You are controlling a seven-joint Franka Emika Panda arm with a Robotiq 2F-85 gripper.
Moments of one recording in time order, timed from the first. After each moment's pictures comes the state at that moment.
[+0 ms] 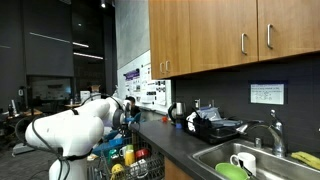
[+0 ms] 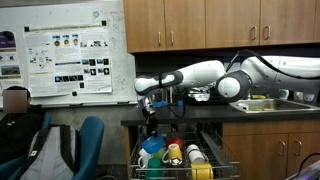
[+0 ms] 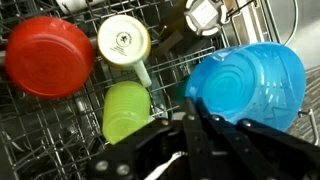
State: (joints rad) arm 0.58 1.36 0.12 -0.37 -0.04 1.41 -0.22
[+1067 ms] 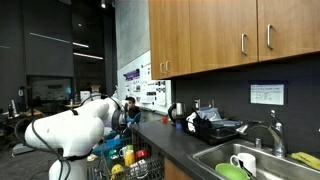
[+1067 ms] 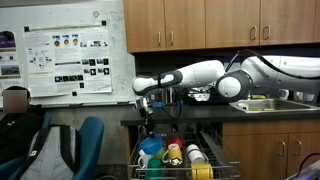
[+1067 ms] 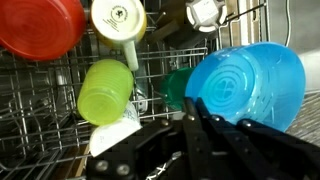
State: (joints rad) arm 0.60 1.36 0.14 -0.37 -0.04 1.43 -0.43
